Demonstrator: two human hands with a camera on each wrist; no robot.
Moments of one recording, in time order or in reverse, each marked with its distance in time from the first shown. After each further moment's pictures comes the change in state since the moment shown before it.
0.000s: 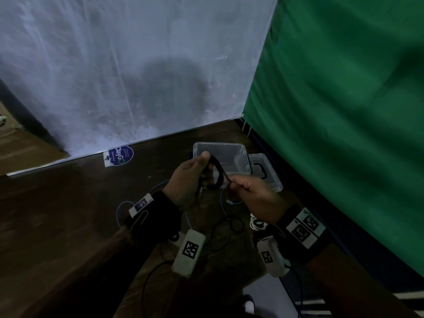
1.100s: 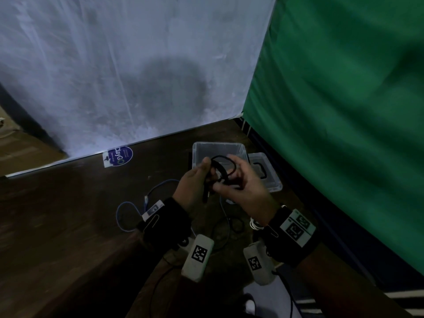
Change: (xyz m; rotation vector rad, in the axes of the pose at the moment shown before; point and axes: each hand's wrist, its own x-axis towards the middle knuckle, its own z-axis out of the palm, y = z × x) left_hand 0.001 -0.023 0.009 -0.129 0.015 -0.050; right_hand 0.006 -0.006 0.017 0.183 0.209 0.032
